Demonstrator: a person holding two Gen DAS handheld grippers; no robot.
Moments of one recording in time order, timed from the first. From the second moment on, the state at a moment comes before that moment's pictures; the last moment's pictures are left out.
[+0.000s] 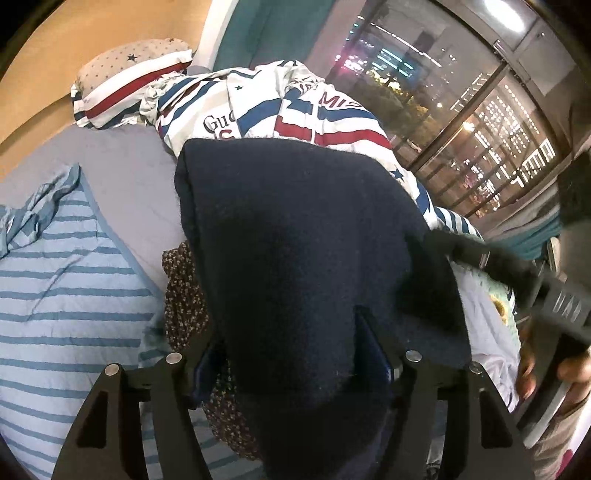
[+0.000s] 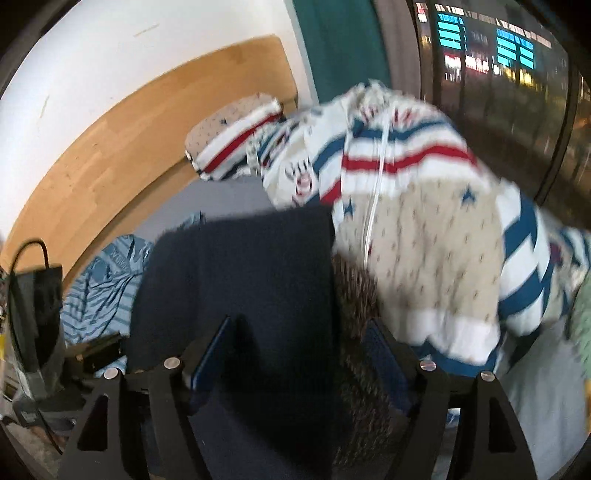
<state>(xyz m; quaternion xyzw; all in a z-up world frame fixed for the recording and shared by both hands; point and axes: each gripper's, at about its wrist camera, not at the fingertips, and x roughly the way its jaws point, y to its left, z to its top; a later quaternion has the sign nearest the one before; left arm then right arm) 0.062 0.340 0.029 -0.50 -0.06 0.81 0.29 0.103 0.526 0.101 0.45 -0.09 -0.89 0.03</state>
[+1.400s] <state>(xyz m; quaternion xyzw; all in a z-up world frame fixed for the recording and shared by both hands) 0.041 0.312 0.048 -0.48 -0.17 0.80 0.32 0.085 0.507 0.061 0.46 -0.06 -0.88 0.08</state>
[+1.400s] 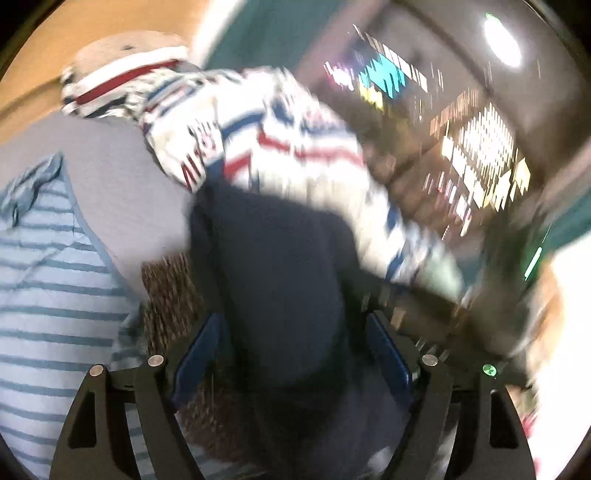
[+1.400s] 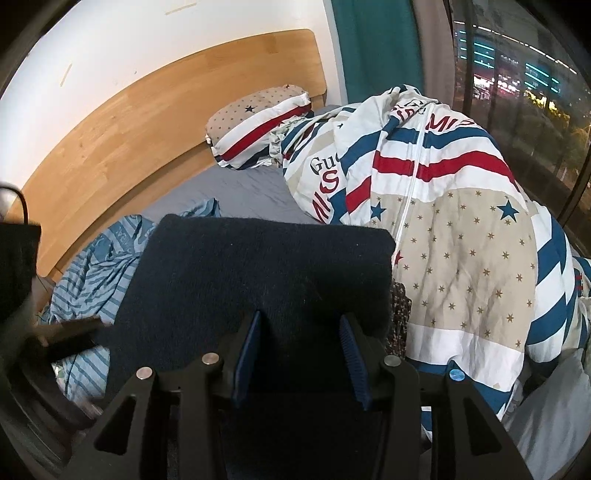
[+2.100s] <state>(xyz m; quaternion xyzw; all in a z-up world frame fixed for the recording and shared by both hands) 0.021 0.333 0.054 -0.40 -0.02 0.89 0.24 0.097 0.494 0.065 0.46 -0.03 -0.88 0.09</state>
